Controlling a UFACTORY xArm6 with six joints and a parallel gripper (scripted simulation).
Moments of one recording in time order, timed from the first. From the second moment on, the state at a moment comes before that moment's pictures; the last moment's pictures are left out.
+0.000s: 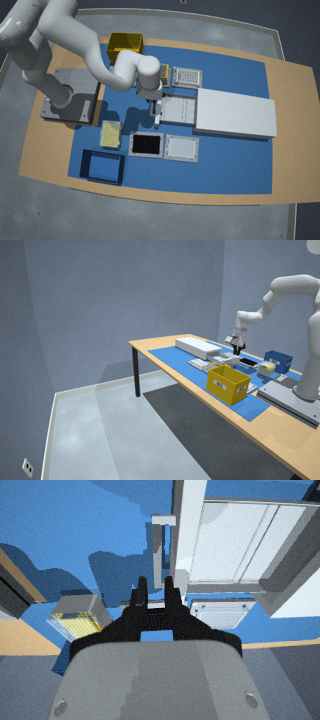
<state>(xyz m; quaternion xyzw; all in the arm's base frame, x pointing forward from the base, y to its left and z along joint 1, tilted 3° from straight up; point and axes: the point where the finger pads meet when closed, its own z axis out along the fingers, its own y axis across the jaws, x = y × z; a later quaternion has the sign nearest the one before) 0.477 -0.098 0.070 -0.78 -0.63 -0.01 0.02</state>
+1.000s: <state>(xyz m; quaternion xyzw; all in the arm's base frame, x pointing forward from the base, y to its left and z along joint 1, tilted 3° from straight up) 0.479 -0.102 0.099 -0.79 -0.62 -0.01 0.02</state>
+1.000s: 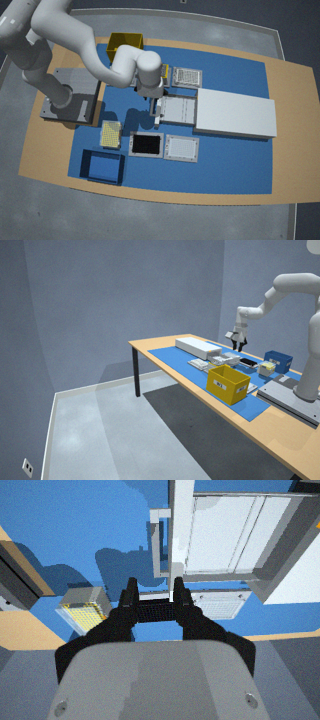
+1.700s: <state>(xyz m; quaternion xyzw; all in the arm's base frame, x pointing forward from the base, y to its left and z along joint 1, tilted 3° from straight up) 0.522 -0.182 0.096 -0.93 -0.36 -0.01 0.02</state>
